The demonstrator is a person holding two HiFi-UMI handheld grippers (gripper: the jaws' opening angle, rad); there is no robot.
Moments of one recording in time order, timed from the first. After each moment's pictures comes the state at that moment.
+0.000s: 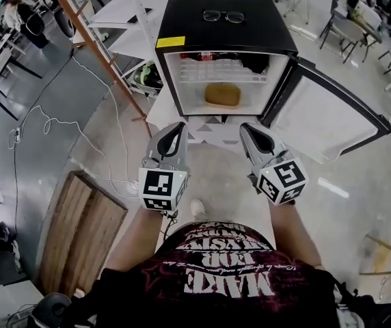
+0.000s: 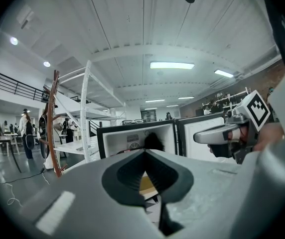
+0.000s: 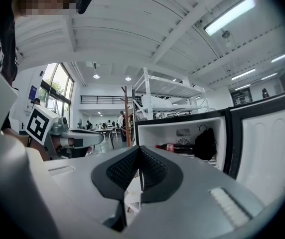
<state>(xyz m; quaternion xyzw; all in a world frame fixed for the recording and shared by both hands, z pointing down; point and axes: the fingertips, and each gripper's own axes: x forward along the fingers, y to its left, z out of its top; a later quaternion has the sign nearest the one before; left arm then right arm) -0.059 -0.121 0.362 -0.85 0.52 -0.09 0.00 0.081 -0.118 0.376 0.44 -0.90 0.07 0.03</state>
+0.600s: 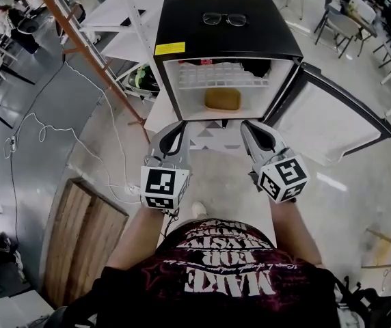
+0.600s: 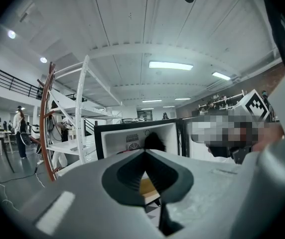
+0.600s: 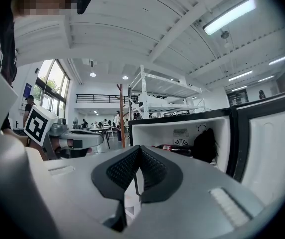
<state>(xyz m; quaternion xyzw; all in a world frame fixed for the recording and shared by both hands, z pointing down) -0.066 -0.164 0.370 -0.86 0.50 -0.08 0.00 0.070 -0.156 0.379 0.46 -0.89 0.07 0.04</state>
